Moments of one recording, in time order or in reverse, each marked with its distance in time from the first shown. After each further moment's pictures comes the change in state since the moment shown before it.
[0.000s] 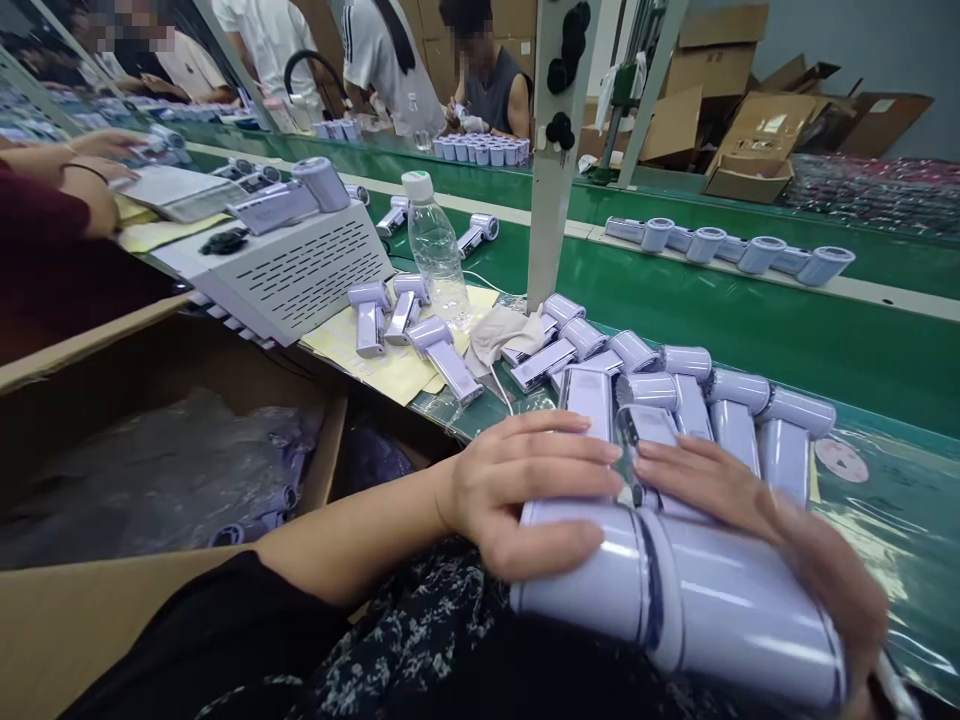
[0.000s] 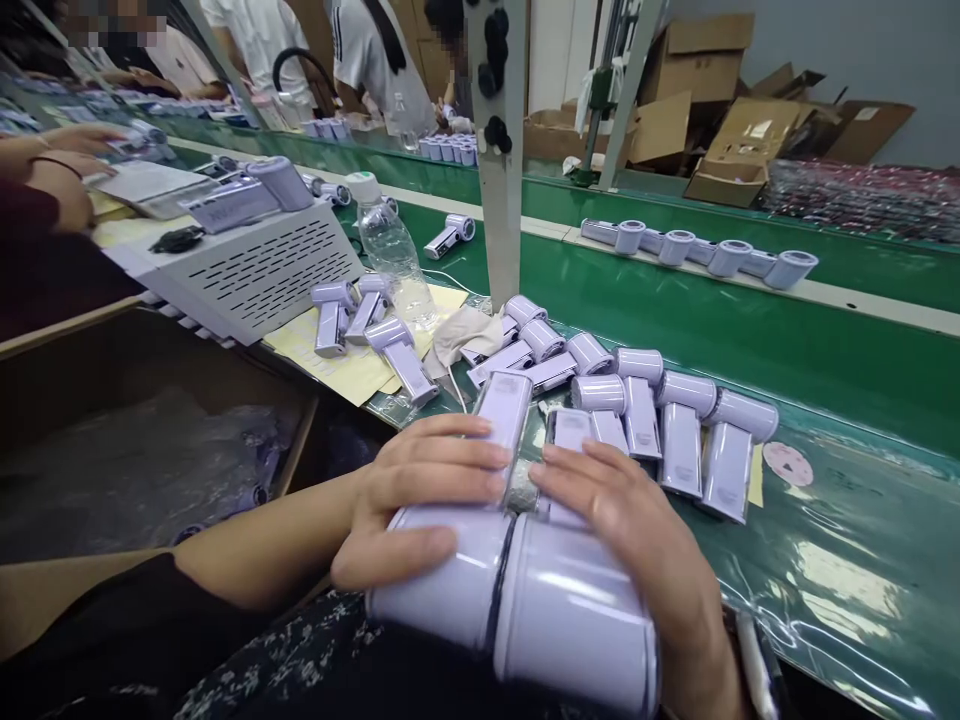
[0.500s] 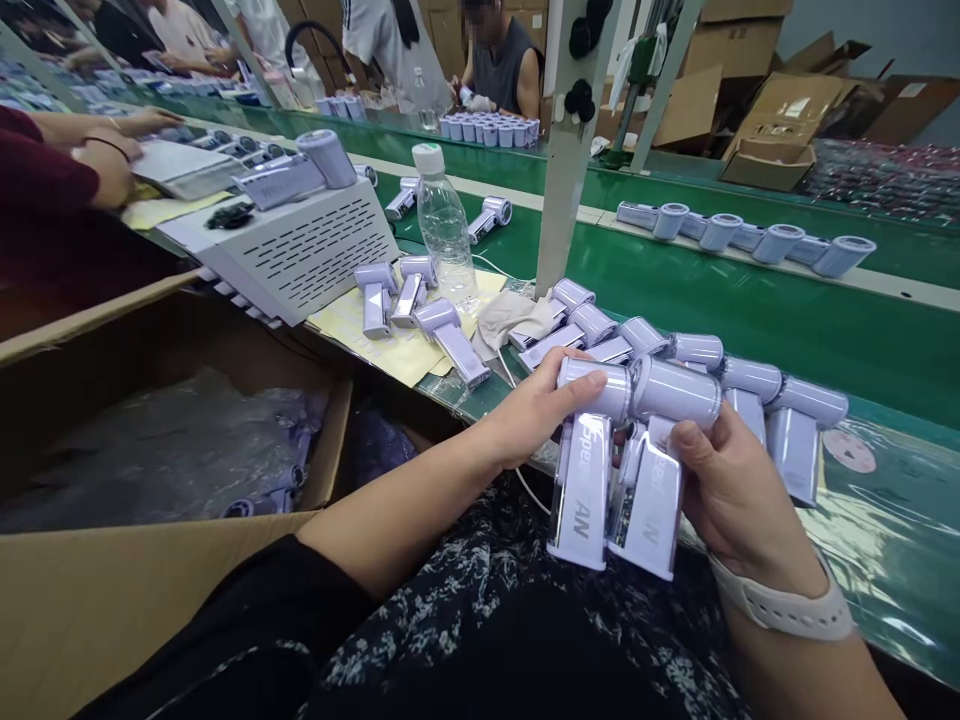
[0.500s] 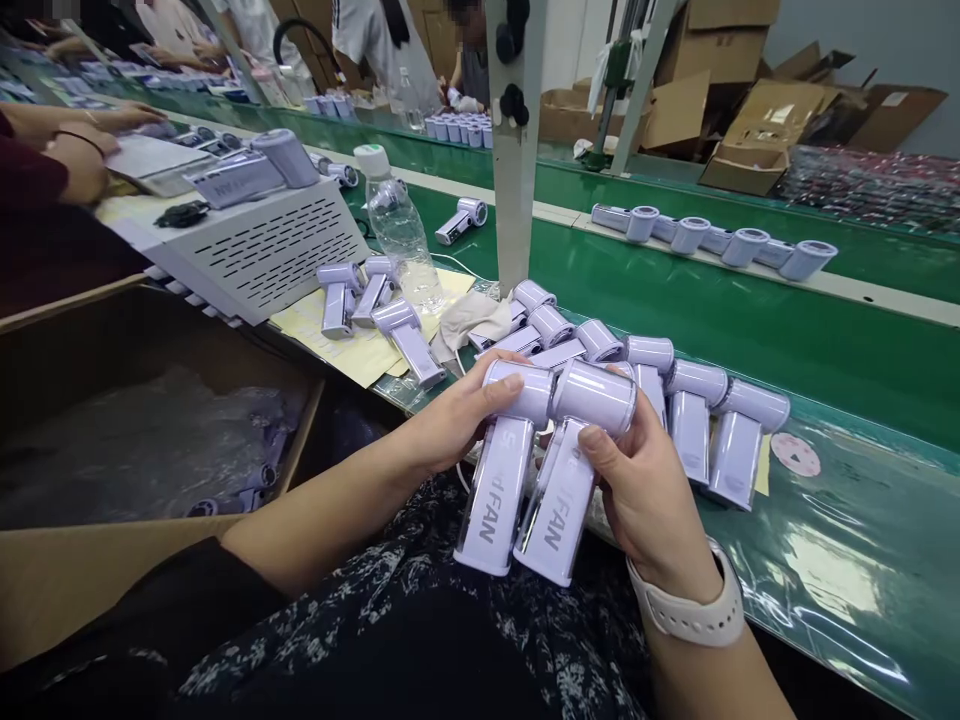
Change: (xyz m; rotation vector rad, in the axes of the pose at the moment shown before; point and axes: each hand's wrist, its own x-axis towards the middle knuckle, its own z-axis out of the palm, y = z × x) left_hand 0.016 -0.009 0.031 -0.776 0.304 -1.470; right_hand 0.031 0.029 0.040 0.822 0.245 0.606
